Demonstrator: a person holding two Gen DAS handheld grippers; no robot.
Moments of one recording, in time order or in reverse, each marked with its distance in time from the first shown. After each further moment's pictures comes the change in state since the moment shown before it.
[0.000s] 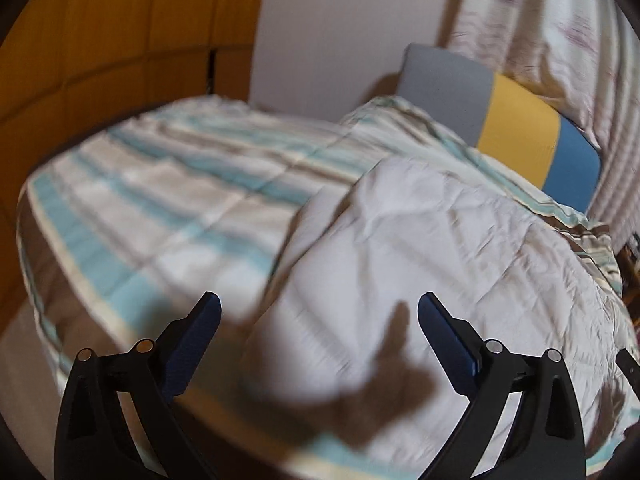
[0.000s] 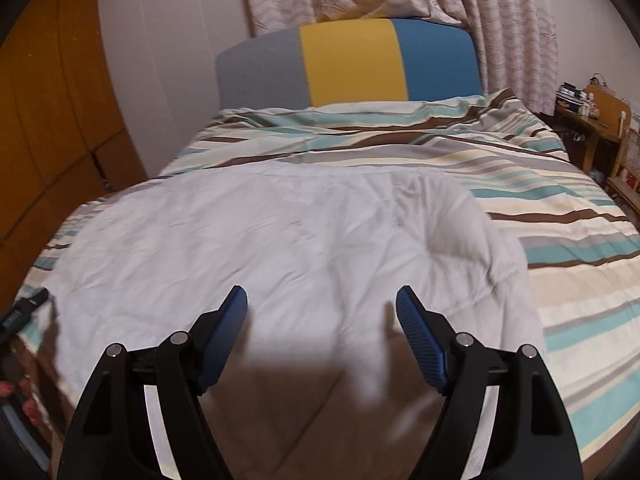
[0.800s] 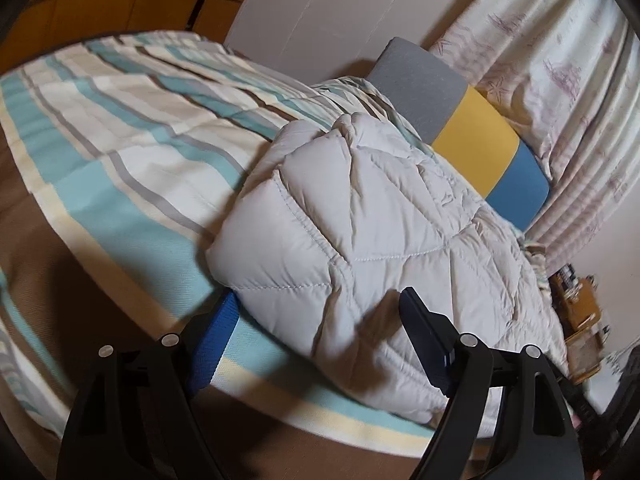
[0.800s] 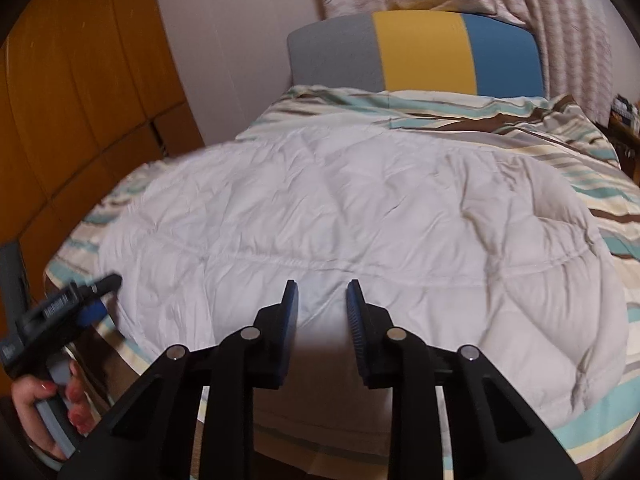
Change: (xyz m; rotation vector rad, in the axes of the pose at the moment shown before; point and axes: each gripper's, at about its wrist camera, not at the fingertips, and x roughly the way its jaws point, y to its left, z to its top) left arm 0.003 0.018 -0.040 -0.172 0.084 -0.296; right arm 0.003 0.073 -0.031 -0.111 0.068 0.164
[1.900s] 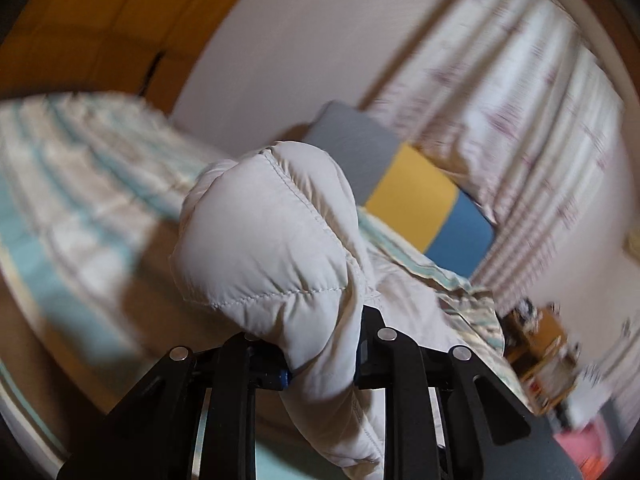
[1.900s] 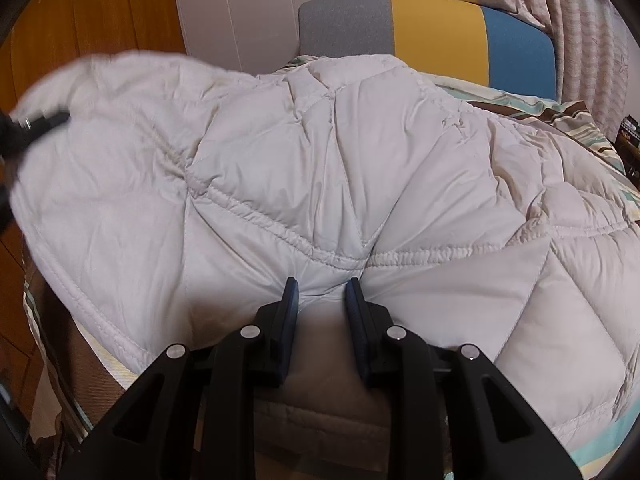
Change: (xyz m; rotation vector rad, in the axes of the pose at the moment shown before) left arm -0.053 -0.100 0.011 0.105 -0.264 -0.183; right arm 0.039 -0.004 -0.029 -0.079 0.066 -0.030
